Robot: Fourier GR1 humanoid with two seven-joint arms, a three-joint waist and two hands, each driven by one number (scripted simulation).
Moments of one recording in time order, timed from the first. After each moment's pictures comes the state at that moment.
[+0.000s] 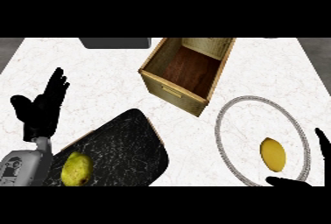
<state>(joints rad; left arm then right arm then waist) -0.21 0.30 0.02 -1.42 0.09 0.18 0.12 0.32 -0.25 -0.01 -1.98 0.60 -0.11 0.61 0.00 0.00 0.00</state>
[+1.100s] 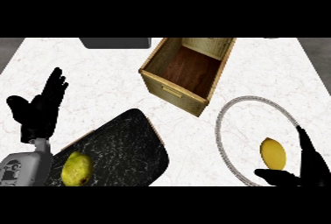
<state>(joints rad) -0.20 0.24 0.09 -1.47 0.01 0.12 0.16 0.23 -0.14 -0.04 -1.77 0.73 -0.11 0.55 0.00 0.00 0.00</state>
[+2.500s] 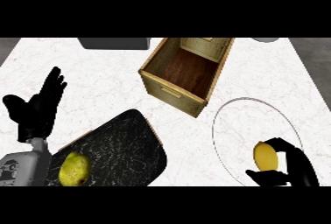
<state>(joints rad) -0.21 0.23 0.13 -1.48 -0.01 0.07 0.18 0.18 -0.14 -0.05 -1.57 0.71 -0.08 0.34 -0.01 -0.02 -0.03</state>
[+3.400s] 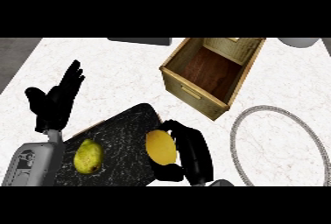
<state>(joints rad) -0.28 0.20 0.07 -1.45 -0.01 0.04 0.17 -0.20 -0.01 0.69 -1.59 0.64 -0.38 0.54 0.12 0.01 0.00</state>
